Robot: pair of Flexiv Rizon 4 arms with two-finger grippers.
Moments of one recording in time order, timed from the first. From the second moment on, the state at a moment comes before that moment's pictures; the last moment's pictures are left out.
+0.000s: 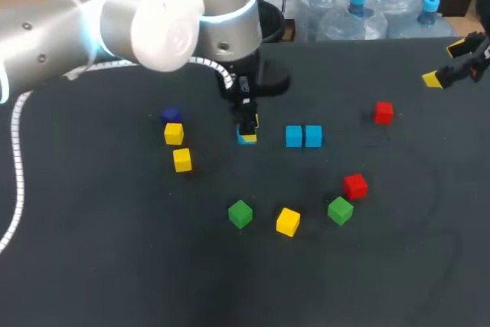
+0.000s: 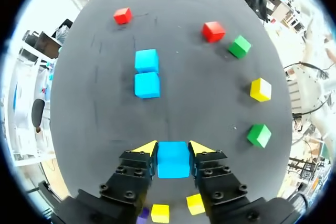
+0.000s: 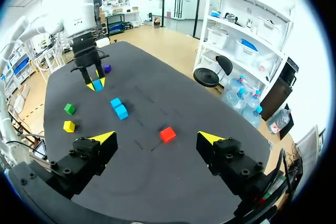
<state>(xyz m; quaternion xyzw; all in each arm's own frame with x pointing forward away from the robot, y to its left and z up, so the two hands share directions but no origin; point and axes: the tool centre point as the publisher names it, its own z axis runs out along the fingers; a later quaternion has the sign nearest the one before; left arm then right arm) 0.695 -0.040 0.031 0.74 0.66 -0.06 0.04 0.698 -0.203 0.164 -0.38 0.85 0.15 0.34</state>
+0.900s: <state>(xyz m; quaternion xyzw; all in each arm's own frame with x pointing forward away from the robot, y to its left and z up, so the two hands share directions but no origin) 0.719 -0.086 0.003 0.76 0.65 -0.07 0.00 0.698 -0.203 0.164 -0.38 0.85 0.15 0.34</state>
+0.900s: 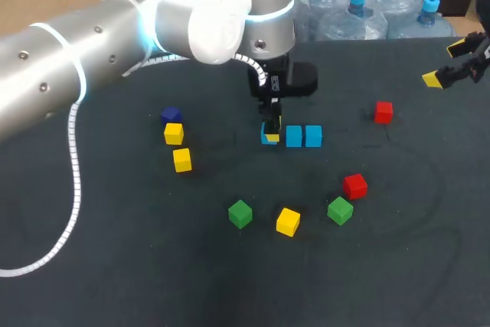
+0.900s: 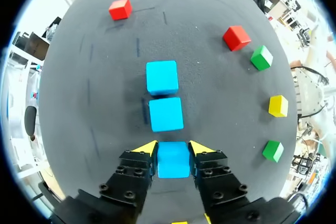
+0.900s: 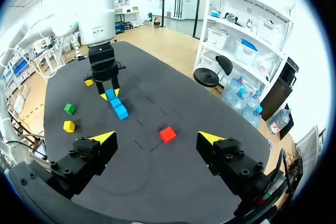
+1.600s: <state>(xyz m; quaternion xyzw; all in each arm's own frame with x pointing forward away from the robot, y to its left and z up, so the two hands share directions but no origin) 0.722 -0.093 -0.003 0.76 0.65 -0.07 -0.02 0.698 -0.203 0.164 -0.38 0.85 0.15 0.34</state>
